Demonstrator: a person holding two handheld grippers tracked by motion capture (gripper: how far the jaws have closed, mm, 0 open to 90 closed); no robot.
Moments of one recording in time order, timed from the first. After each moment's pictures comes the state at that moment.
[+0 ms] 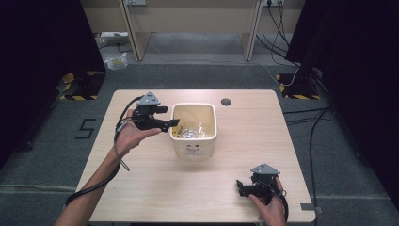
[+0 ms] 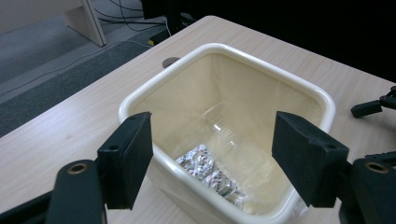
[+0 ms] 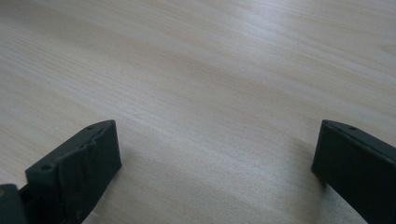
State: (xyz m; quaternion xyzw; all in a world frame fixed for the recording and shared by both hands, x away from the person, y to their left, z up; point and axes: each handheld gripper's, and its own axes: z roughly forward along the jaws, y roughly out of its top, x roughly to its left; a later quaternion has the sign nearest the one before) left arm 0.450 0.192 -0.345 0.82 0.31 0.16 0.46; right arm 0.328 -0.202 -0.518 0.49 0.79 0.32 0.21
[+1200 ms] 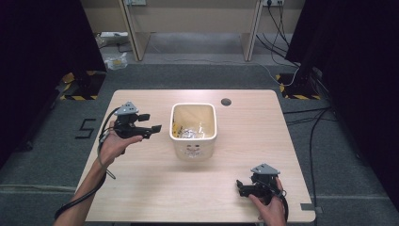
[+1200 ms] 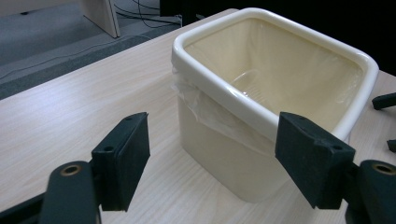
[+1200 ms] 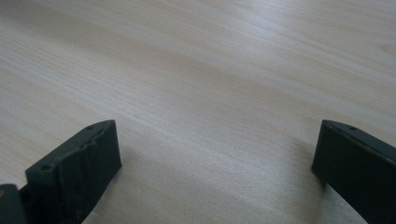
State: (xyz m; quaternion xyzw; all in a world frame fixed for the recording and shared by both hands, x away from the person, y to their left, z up) left arm 0.443 0.251 -0.387 0.79 0.35 0.15 0.48; right arm 0.328 -0.202 -0.518 0.49 0.79 0.32 0.21
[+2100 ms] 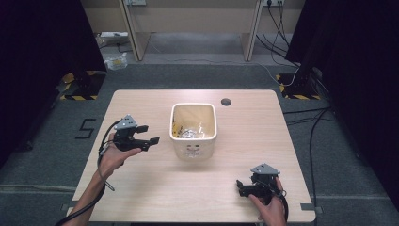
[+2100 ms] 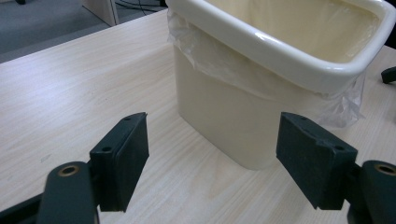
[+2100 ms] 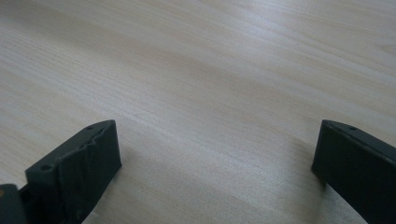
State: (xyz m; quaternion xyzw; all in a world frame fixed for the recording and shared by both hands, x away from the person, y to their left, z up) left arm 0.426 0.260 -0.425 0.79 0.35 0.15 0.47; right arm 0.328 -0.202 -0.518 0.49 0.79 0.32 0.21
